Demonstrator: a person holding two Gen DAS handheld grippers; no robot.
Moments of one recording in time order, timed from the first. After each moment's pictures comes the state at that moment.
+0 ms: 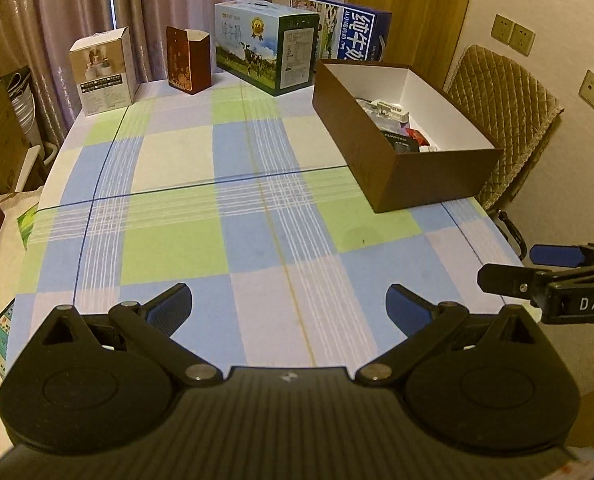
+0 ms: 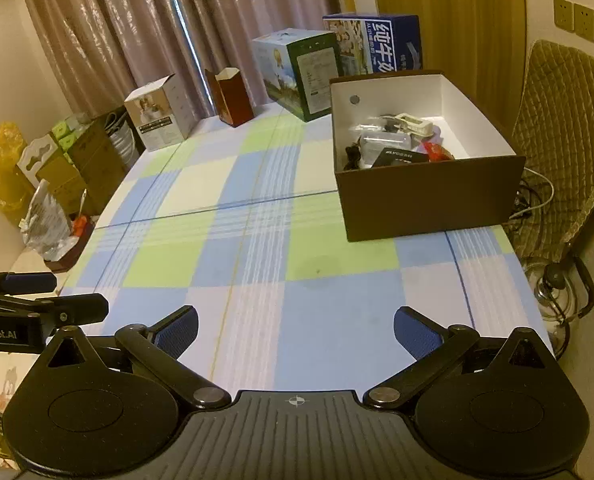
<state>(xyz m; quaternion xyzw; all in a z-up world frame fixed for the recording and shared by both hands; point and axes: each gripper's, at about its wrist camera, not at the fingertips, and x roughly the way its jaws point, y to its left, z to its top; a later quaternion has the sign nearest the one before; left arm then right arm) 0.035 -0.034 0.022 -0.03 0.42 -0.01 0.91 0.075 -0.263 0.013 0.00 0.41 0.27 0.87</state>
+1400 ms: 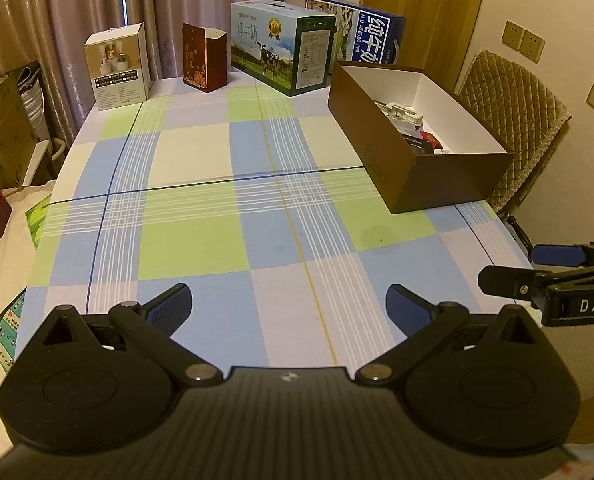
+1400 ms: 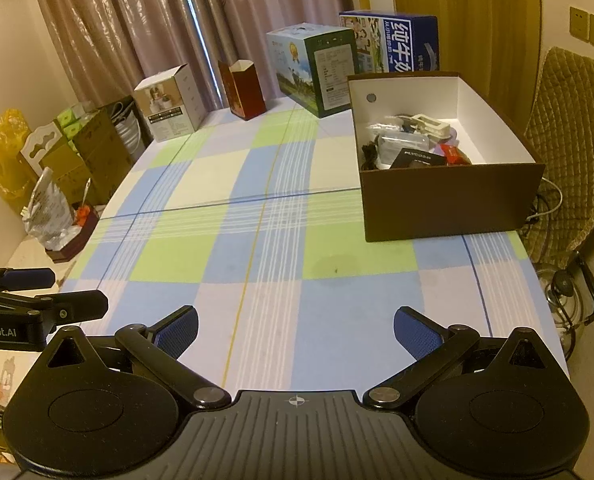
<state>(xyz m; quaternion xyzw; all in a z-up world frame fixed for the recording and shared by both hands) 0.026 -0.010 0.023 -0.03 0.41 0.00 0.91 0.075 -0.237 0.013 -0.01 0.41 0.28 0.87</state>
